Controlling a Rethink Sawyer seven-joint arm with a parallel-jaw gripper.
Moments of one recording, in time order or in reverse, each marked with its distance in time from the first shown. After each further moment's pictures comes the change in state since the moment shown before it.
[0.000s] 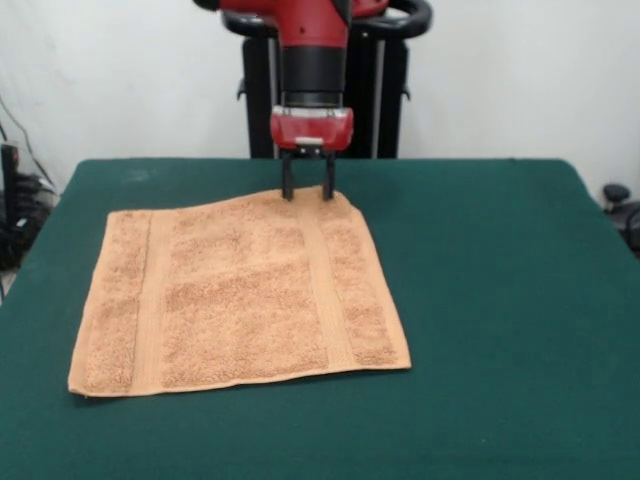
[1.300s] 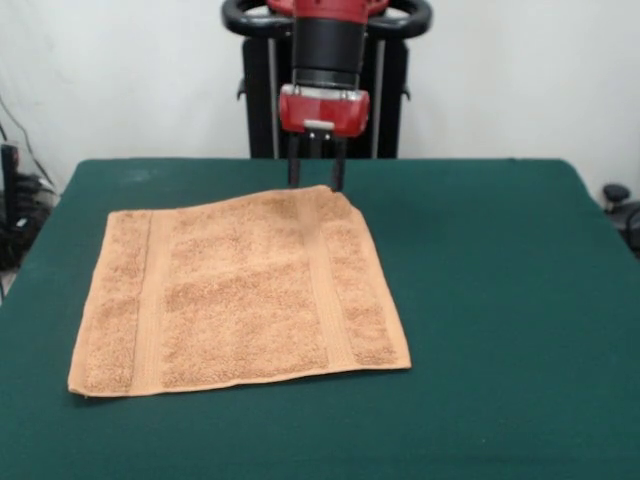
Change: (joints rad) arm 0.056 -0.155 0.045 0.004 0.130 0.141 0.000
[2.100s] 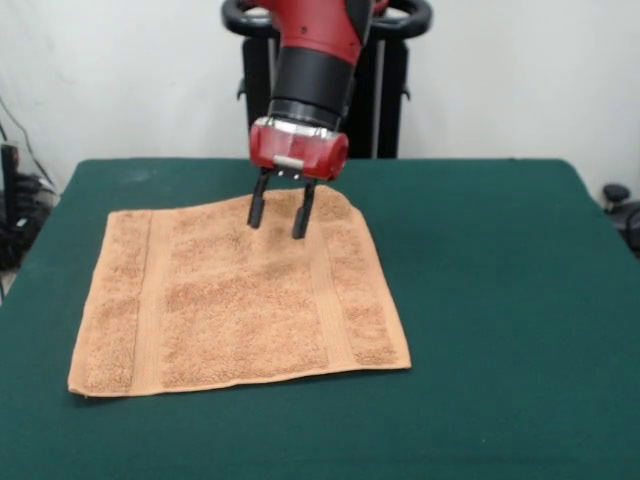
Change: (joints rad) arm 0.072 0.118 -0.106 -0.155 0.226 -0.085 0.000
